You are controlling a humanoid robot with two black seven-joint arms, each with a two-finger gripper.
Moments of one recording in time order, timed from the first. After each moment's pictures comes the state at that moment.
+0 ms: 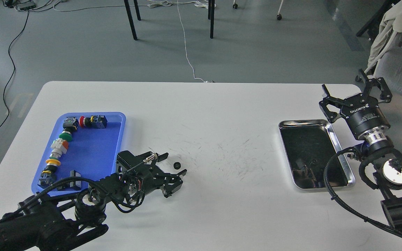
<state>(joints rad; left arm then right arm) -0.51 0.37 -0.28 -1.18 2.18 0.15 0.03 0.32 -0.30 1.35 0.95 0.12 0.48 -0.03</state>
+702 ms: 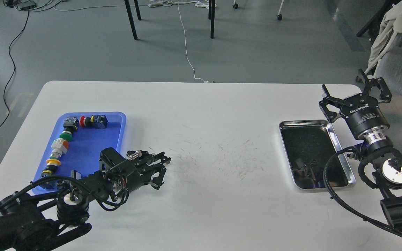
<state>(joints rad) -0.51 0.68 -0.33 -1.40 2.16 0.19 0.03 0.33 -0.29 1.35 0.94 0.12 0.47 -0.03</state>
